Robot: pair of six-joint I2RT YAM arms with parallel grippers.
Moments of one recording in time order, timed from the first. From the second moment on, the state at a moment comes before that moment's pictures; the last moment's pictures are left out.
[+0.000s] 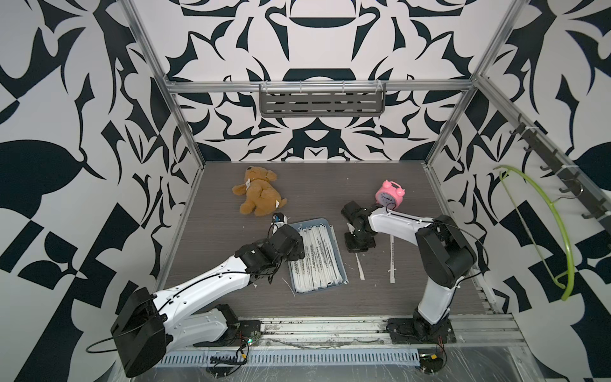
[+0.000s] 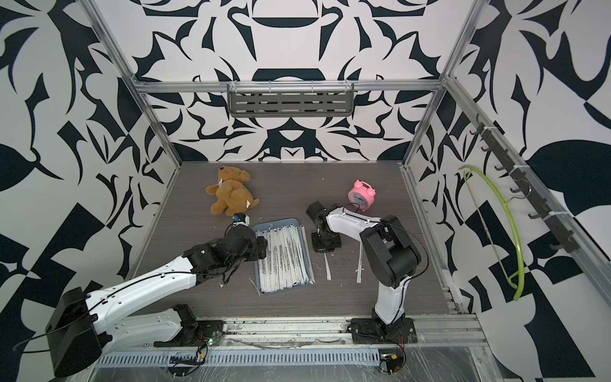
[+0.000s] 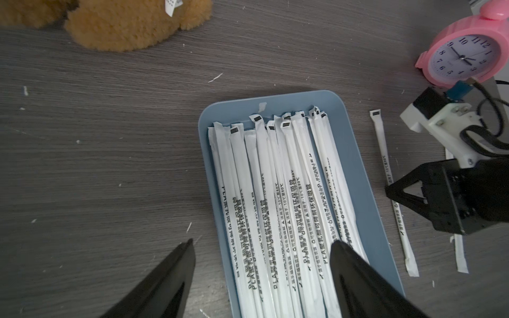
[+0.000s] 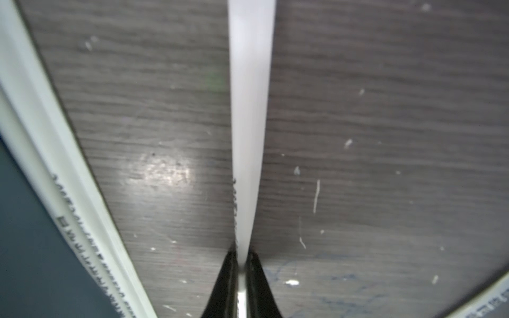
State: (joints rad) left arm -0.88 1.12 0.74 -0.49 -0.32 -0.79; right arm 0.56 1.82 1.14 -0.85 0.00 0.47
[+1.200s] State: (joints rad) left arm -0.72 1.03 0.63 -0.59 -0.18 -0.90; right arm 0.83 1.80 1.42 -0.94 0.02 0.62
